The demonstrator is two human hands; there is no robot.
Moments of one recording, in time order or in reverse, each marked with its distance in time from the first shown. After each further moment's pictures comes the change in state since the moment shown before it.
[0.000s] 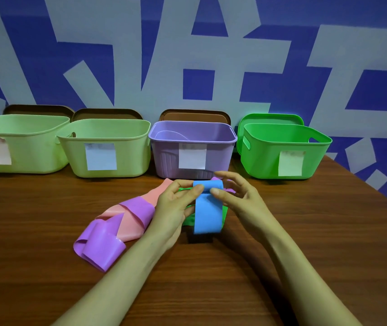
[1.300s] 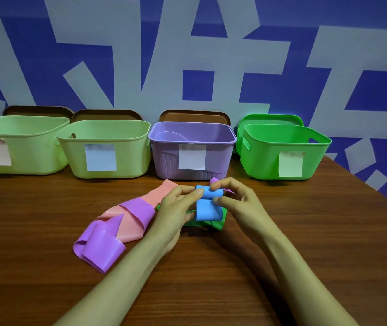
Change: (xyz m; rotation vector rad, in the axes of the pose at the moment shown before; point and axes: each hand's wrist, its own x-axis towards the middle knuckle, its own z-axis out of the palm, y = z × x) left_hand 0.000 -0.005 -0.001 0.110 -0.016 -0.038; right_hand 0.000 0.003 0.002 -0.052 -0.048 -0.014
